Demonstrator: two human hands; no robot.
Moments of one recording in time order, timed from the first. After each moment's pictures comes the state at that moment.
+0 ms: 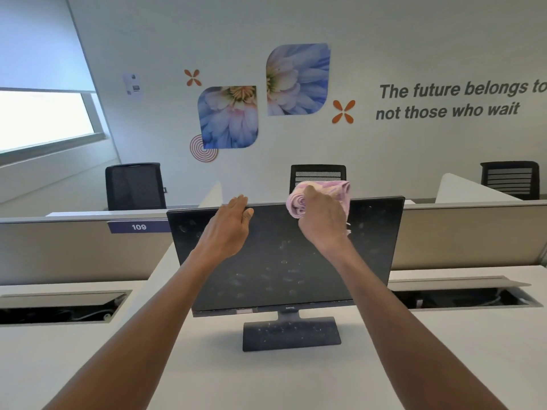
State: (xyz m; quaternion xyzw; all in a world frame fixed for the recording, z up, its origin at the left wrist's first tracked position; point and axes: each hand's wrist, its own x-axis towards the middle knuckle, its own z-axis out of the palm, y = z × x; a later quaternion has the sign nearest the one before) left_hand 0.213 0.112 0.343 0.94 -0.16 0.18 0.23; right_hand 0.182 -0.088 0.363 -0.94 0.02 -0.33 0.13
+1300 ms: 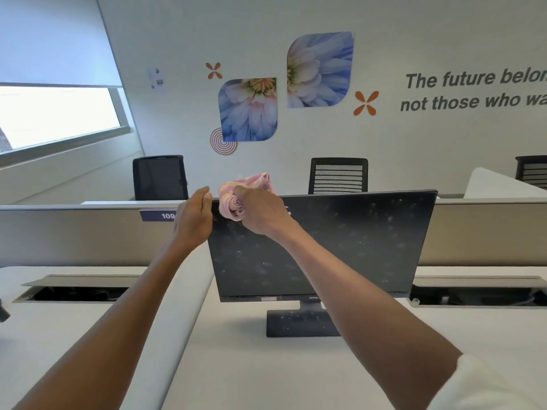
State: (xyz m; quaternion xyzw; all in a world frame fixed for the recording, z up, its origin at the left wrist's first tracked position) left_hand 0.206 0.213 0.346 0.90 -0.04 0.27 0.35; right_hand 0.189 0.051 0.379 -0.94 -0.22 -0.22 0.14
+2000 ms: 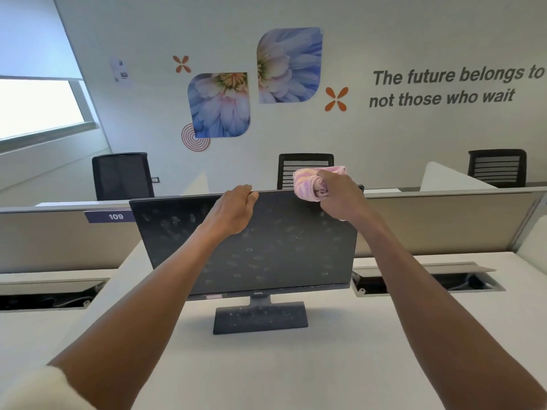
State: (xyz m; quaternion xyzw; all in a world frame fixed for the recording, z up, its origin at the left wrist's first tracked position) left_hand 0.205 0.016 0.358 0.95 -0.17 0.13 0.22; right_hand 0.175 -0.227 0.375 -0.96 -0.03 -0.19 0.22
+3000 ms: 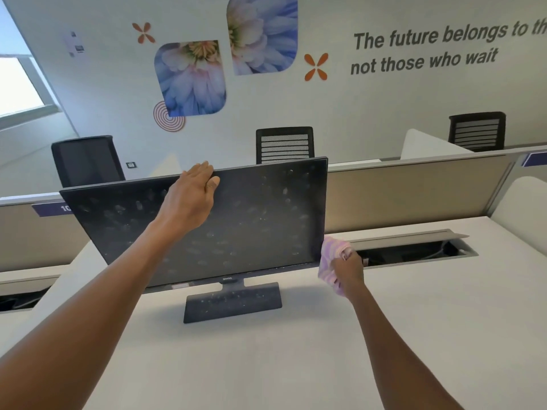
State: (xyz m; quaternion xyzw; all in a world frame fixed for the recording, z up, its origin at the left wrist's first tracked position) left_hand 0.218 -0.007 0.330 0.95 -0.17 0.21 0.17; right_hand 0.149 -0.310 0.138 -0.65 0.31 -0.11 0.68
